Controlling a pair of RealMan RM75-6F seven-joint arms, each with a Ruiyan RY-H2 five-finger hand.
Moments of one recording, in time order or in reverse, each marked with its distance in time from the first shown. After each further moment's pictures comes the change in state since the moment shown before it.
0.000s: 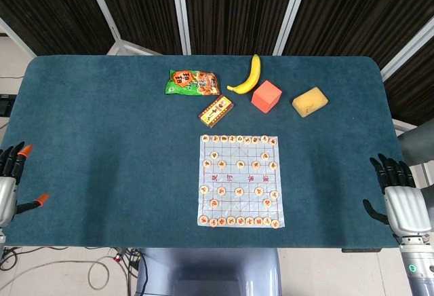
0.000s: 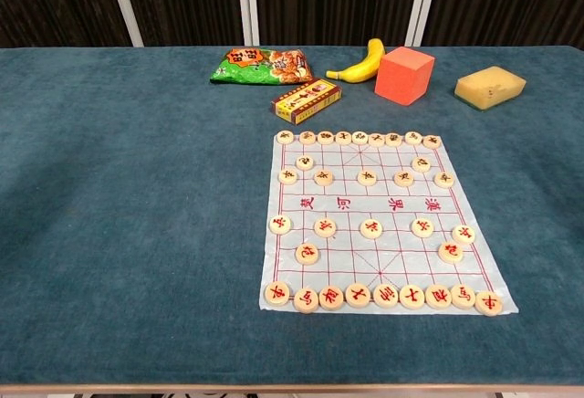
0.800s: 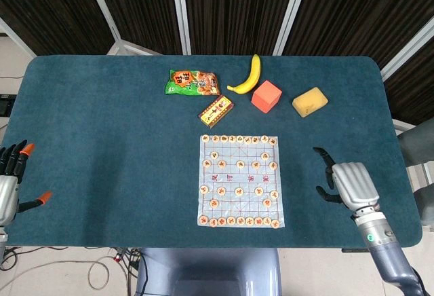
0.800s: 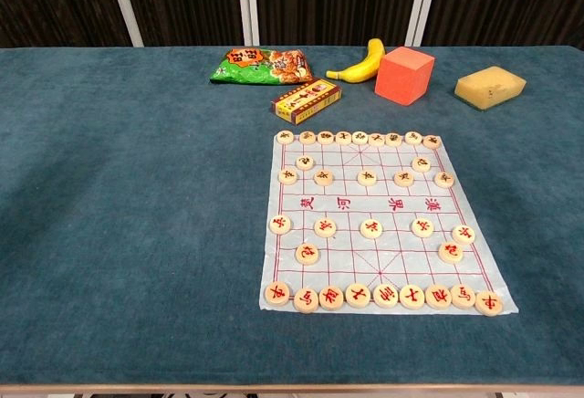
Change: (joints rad) left arm -0.004 -0.012 -0.007 0.013 0.017 0.008 -0.022; right arm 0.238 0.044 0.104 -0.272 0.212 -0.306 -0.177
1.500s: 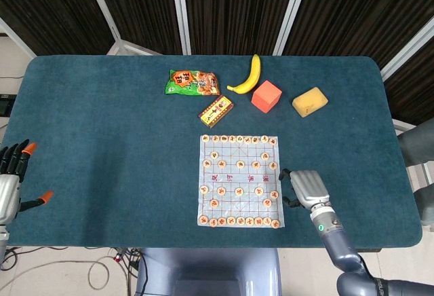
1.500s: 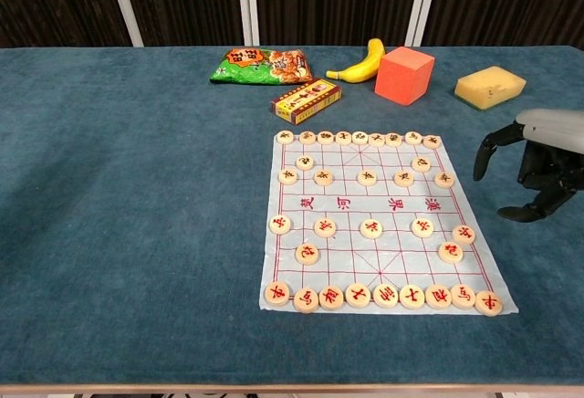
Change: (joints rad) left arm -0.007 -0.004 -0.001 0.009 -0.002 -0.015 -0.020; right arm 0.174 -0.308 -0.048 0.110 0.350 -0.060 -0.249
